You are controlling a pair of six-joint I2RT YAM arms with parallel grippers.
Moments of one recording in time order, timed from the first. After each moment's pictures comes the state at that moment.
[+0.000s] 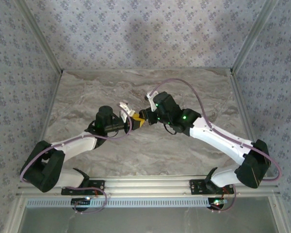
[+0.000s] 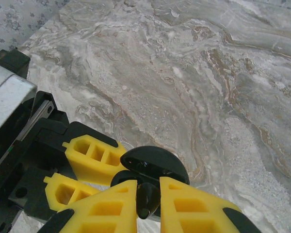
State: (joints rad) left arm -0.57 1.34 0.57 0.50 0.62 -0.10; right arm 0.85 1.38 1.19 -0.43 0.06 0.24
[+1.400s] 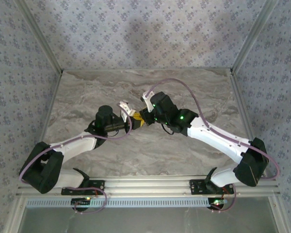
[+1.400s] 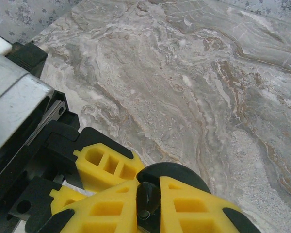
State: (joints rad) left arm -0.57 1.32 0.58 0.50 0.62 -0.10; right arm 0.87 1.40 1.20 -0.40 0.06 0.18
